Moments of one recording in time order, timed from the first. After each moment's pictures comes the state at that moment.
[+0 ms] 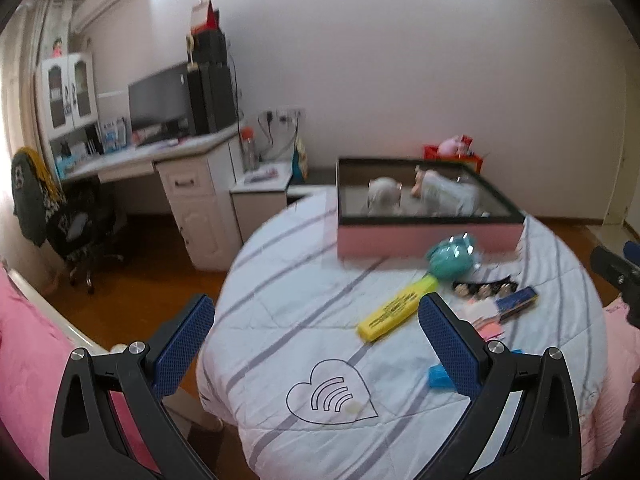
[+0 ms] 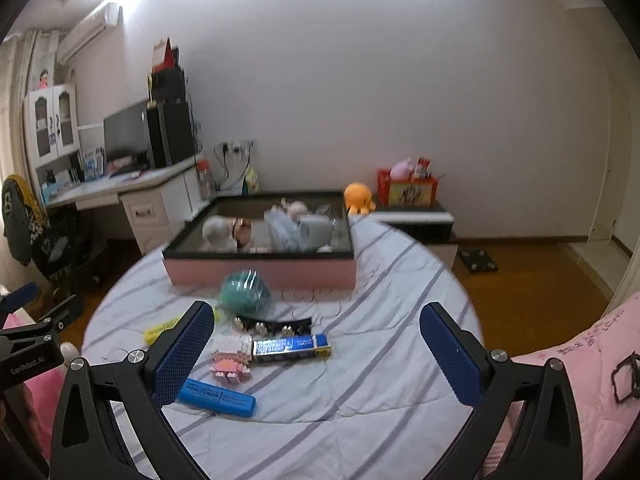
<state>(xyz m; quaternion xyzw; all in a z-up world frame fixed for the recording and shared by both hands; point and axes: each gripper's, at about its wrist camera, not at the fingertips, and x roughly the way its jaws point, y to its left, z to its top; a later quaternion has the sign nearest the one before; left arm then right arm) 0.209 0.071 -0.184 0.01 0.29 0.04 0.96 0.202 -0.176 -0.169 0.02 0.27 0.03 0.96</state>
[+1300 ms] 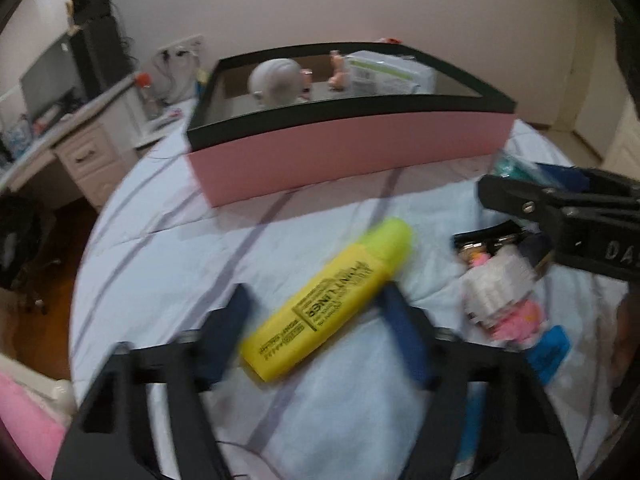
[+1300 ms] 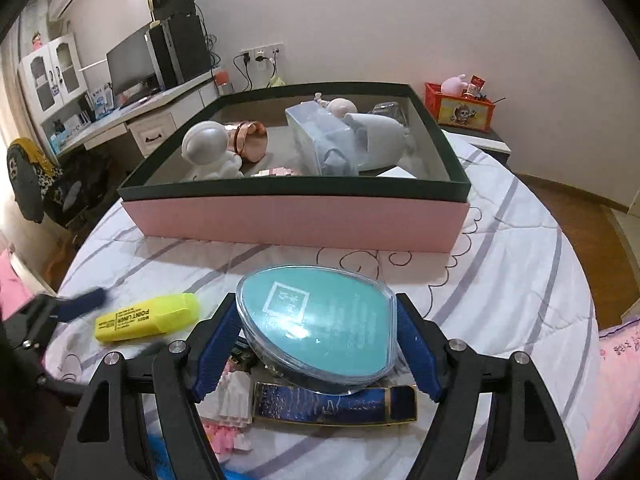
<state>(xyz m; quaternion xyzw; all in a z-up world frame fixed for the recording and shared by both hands) 0.318 0.019 -0.264 0.07 0.42 -0.11 0.90 0.311 -0.153 -0.236 0.02 0.41 0.10 0.91</state>
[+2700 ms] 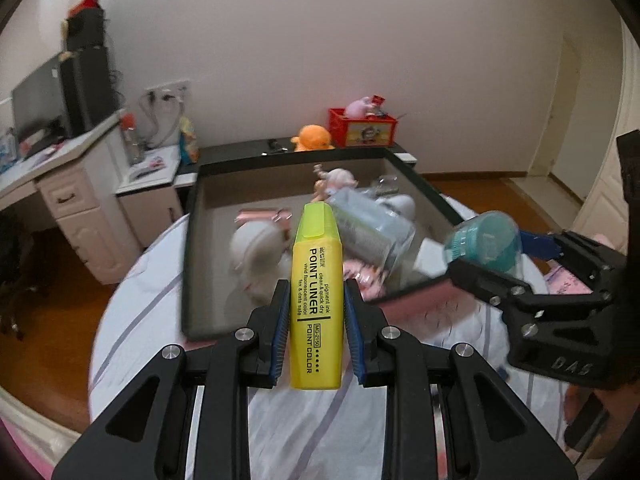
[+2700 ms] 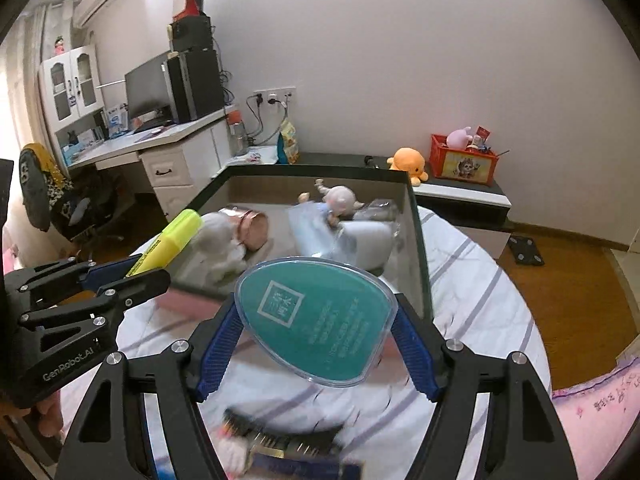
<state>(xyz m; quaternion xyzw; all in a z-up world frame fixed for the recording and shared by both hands) 0.391 0.004 -0.175 0.02 0.36 -0.15 0.92 0.359 -0.157 -0.179 0.00 0.35 0.11 0.93</state>
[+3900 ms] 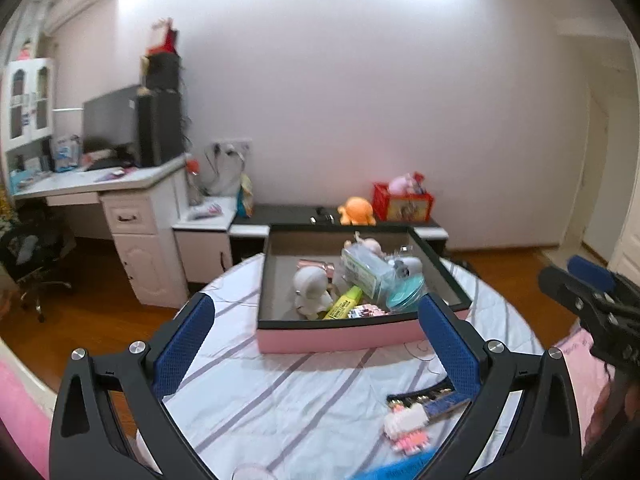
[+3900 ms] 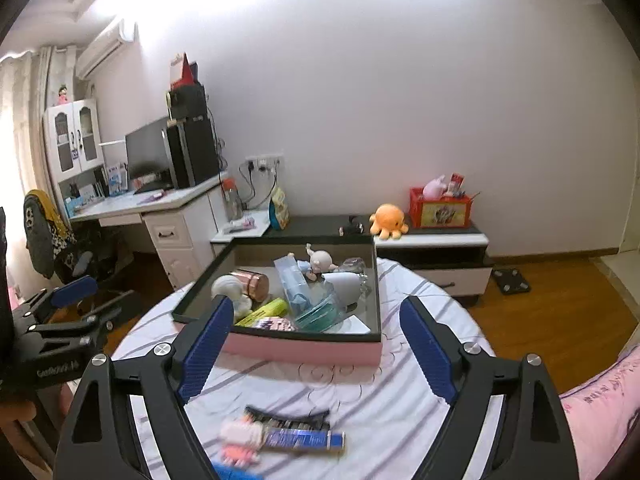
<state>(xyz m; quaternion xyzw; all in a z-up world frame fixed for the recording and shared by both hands) 0.258 0.031 -0.111 -0.03 0.22 -0.04 0.97 0.236 -0.184 -0.108 0.03 0.21 0.09 0.97</state>
